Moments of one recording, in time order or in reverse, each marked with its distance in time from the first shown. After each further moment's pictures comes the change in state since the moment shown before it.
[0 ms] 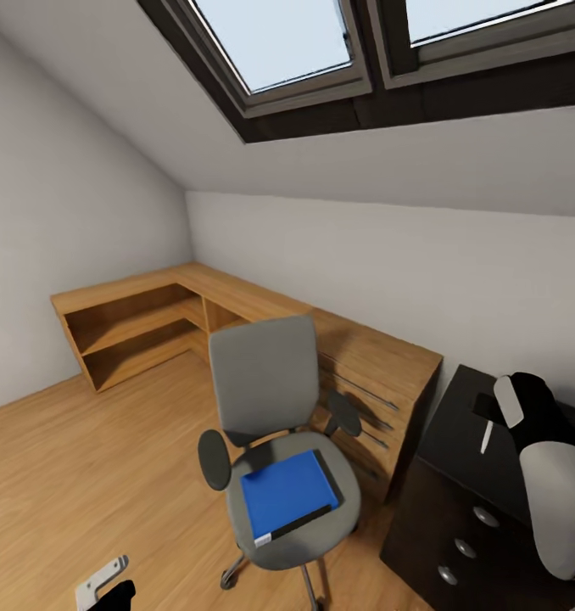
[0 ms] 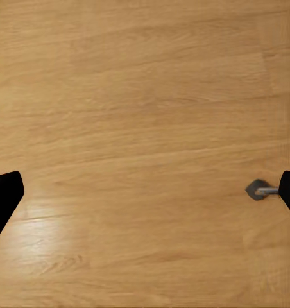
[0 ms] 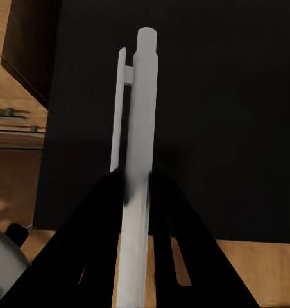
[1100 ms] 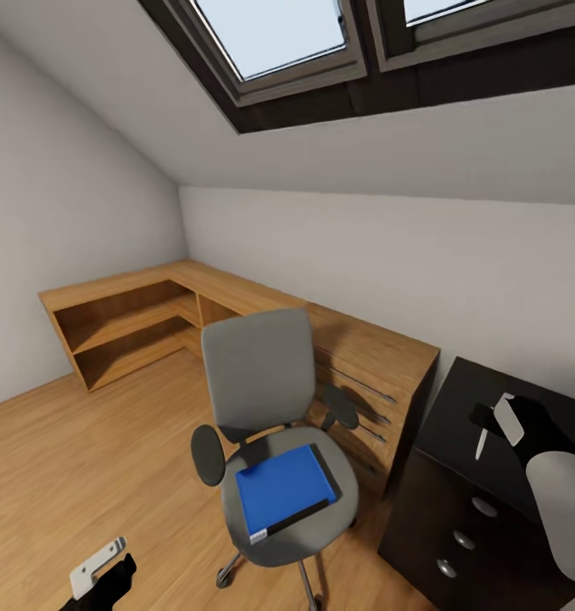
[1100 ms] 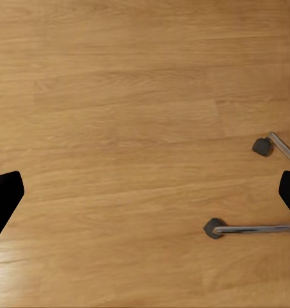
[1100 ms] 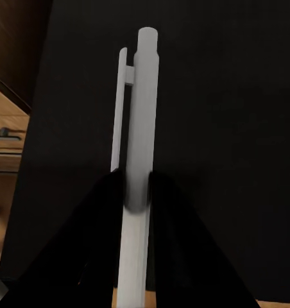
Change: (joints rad) left arm 0.100 0.008 0.008 -0.256 -0.003 -0.034 -0.003; right arm 0.000 -0.044 0.012 0.224 0.030 -0.301 0.165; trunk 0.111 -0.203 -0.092
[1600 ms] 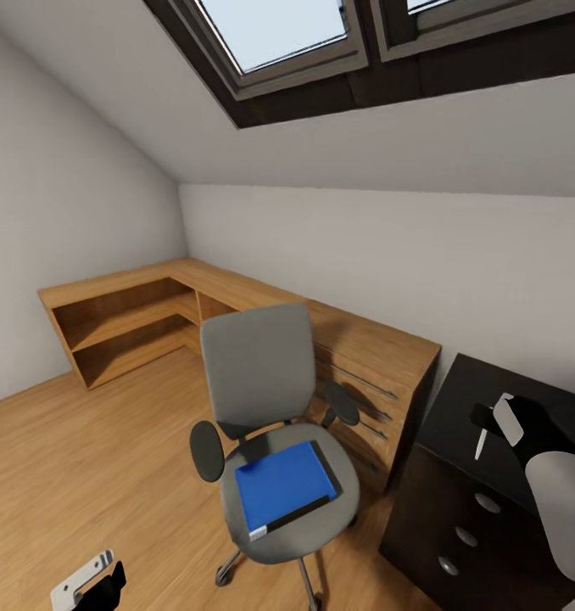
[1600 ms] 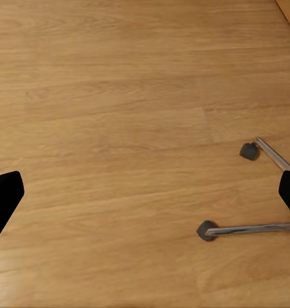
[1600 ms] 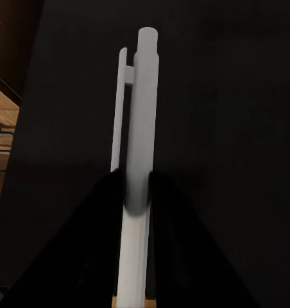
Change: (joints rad) left arm 0.153 0.028 -0.003 -0.225 0.006 0.008 0.001; right arm 0.000 0.001 0.005 0.001 -0.001 -0.001 0.000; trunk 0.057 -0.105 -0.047
